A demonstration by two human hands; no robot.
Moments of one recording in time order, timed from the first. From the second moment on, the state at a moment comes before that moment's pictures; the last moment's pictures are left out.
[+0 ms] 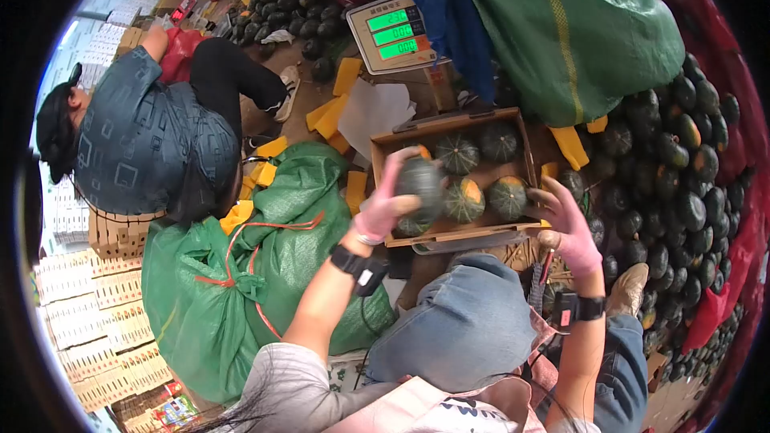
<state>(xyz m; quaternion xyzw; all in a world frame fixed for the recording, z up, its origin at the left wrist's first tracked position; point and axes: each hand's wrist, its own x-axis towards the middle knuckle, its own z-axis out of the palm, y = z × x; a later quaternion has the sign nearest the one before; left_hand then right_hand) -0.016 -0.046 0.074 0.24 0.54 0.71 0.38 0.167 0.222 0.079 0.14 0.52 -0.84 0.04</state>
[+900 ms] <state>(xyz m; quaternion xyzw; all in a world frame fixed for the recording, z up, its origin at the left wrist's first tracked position) 0.027 -0.025 -0.013 0.45 0.84 0.14 0.25 0.346 0.216 -0.104 0.60 0.76 -0.01 0.25</state>
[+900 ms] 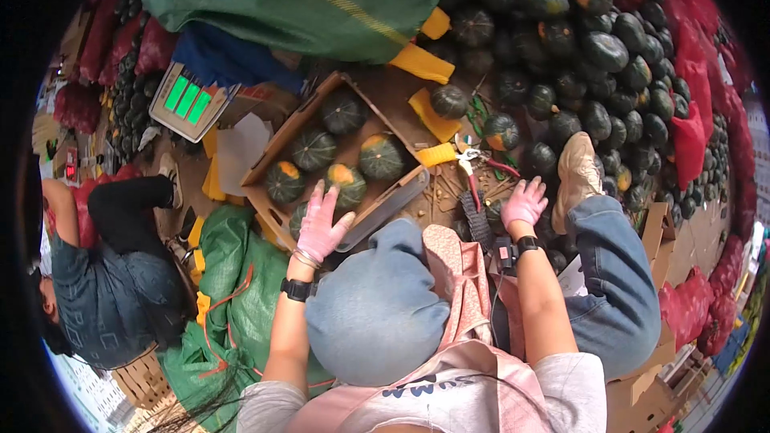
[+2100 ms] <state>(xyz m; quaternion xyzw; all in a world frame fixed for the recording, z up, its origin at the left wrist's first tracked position) 0.016 -0.033 0.036 0.42 0.69 0.51 0.29 0.135 0.132 0.014 0.20 0.61 -0.77 0.02</state>
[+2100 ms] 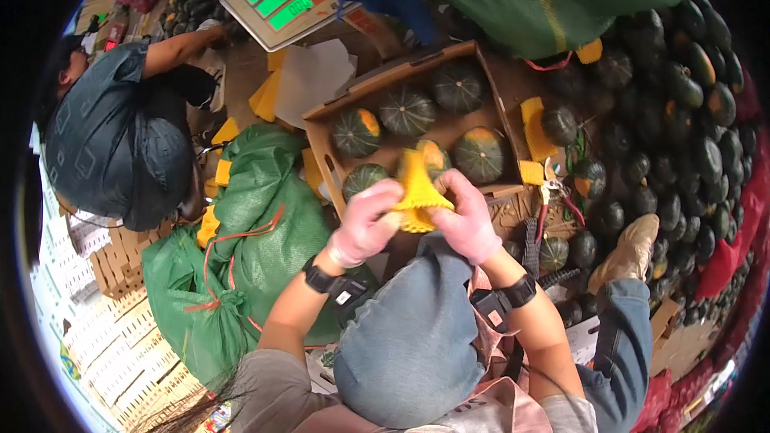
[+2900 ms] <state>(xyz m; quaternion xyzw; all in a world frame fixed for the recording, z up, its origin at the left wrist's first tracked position) 0.040 -0.046 0.006 0.11 0.51 0.64 0.57 0.172 0.121 -0.013 0.24 0.29 -0.92 0.14</state>
